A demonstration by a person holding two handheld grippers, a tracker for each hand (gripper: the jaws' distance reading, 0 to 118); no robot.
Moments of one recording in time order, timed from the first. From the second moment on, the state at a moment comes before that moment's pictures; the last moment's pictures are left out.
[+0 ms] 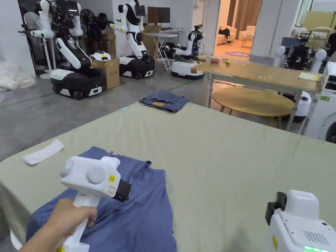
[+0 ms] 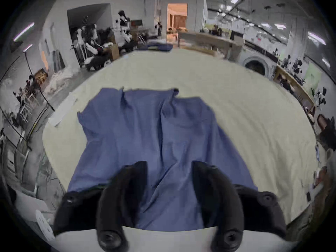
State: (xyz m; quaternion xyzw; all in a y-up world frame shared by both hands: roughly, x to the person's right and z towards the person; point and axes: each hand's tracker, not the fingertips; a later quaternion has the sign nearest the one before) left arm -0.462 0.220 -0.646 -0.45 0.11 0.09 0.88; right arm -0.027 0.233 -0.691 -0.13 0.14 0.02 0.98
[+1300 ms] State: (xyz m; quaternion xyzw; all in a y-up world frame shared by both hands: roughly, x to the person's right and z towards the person) left arm -0.266 0.451 -0.692 -0.14 -0.11 0.05 0.98; right arm 0.100 0.258 -0.667 -0.11 0.05 0.01 0.99
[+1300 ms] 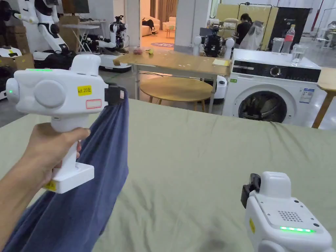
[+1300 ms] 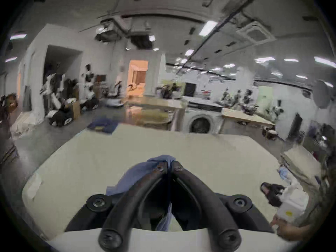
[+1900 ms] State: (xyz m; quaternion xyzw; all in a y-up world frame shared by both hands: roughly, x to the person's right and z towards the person) left arm 0.077 0.329 -0.745 -0.29 -0.39 -0.02 0.88; right arm 0.265 0.256 -0.589 -0.10 -0.13 0.01 0.99
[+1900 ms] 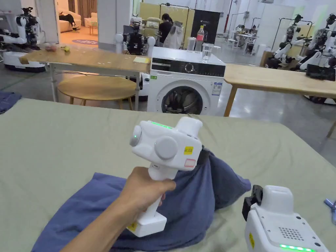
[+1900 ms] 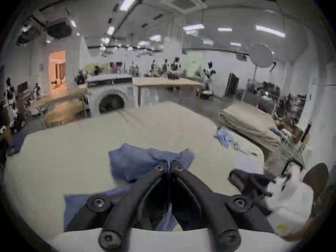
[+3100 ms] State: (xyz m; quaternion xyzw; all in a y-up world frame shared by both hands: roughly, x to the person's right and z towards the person) left arm -0.220 0.262 -0.664 -0.40 -0.08 0.10 0.91; right arm 0.206 0.252 -0.624 -0.13 -0.03 -0.01 0.99
